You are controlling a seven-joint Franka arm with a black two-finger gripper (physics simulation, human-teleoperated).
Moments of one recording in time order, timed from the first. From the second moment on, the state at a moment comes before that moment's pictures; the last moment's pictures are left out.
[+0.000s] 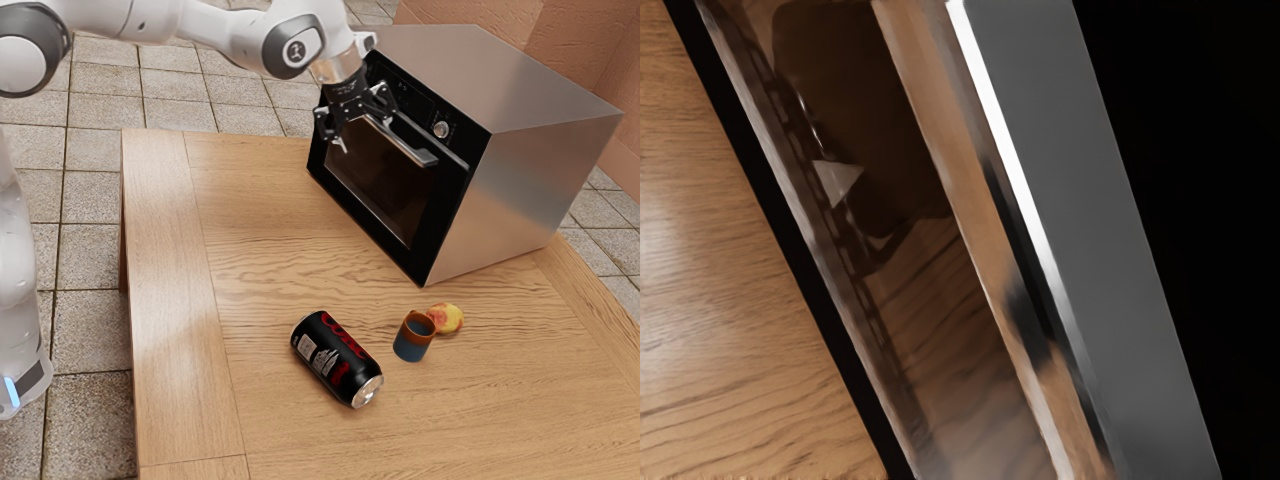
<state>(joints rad) 0.18 -0.15 0.07 -1.98 -0.28 2.37 -1.04</state>
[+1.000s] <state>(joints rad) 0.17 -0.27 0.12 -2.13 -0.30 2.37 -1.04</state>
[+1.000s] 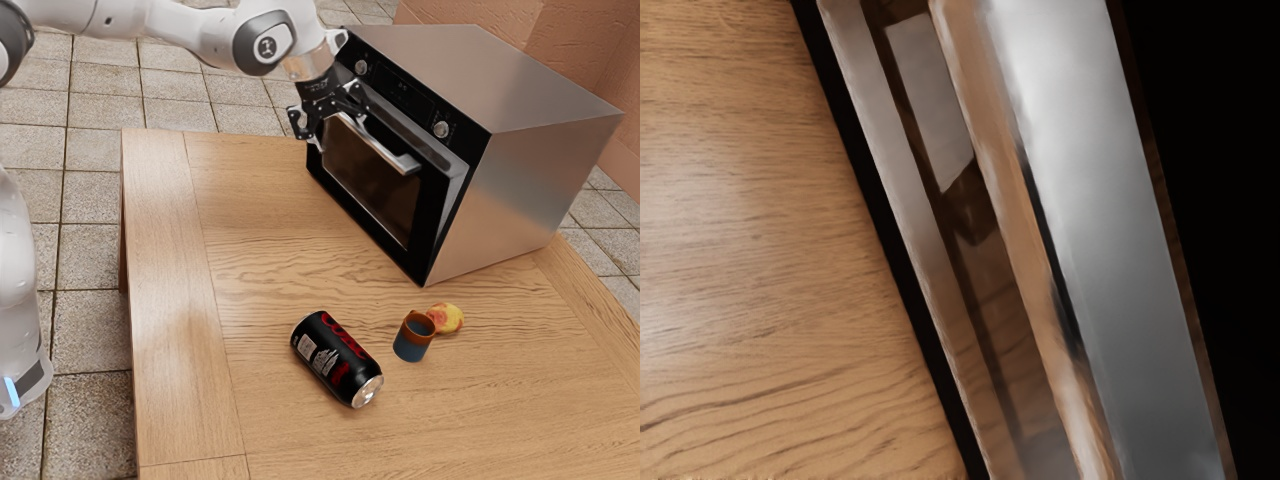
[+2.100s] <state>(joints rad) 0.16 -0.69 -0.15 -2.04 -0.21 2.12 -1.24</state>
